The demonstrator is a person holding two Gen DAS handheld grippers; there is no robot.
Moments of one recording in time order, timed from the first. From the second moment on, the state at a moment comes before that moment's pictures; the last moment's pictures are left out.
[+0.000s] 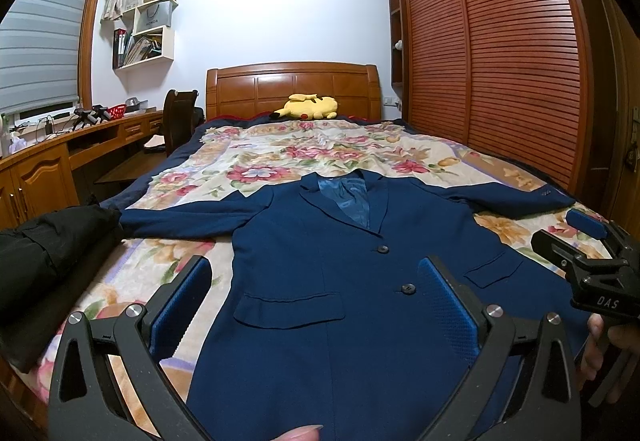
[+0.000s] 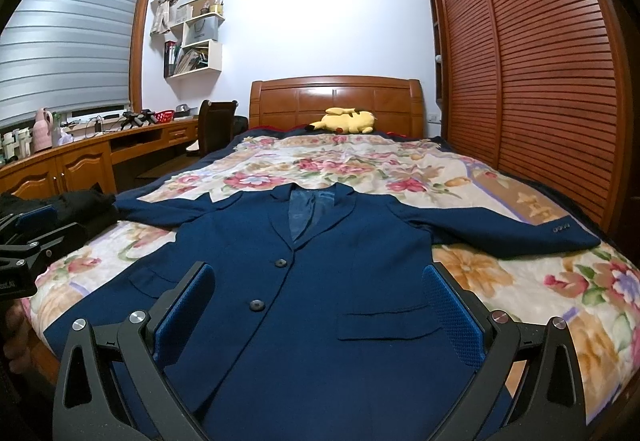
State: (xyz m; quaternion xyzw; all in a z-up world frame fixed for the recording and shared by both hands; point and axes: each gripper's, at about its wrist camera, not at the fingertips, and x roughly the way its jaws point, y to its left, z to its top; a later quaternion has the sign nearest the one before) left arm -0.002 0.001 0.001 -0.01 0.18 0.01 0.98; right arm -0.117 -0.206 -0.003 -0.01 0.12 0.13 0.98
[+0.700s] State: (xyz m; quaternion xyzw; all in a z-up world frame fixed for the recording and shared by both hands) left arm -0.001 0.001 0.002 -0.01 0.18 0.01 0.98; right arm -0.118 -0.205 -0.004 -0.01 0.11 0.14 0.98
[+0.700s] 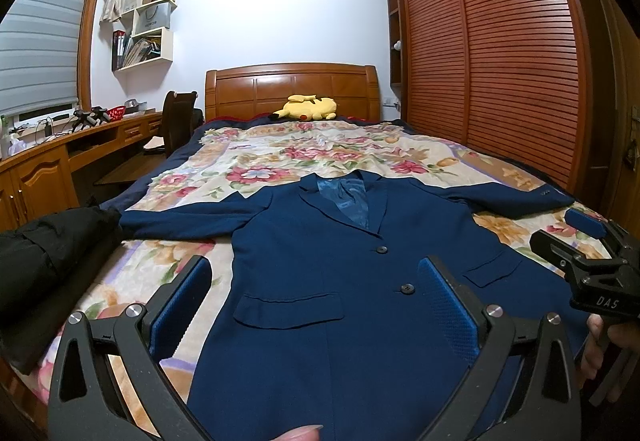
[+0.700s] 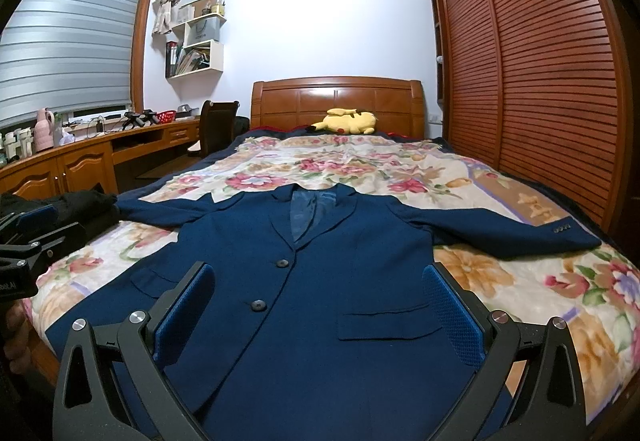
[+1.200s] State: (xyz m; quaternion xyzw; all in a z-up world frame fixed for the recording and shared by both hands) left arm -0.006 0.011 0.022 -0.02 0.22 0.00 0.98; right arm -0.114 -0.197 -0.001 -0.03 0.13 0.14 0.98
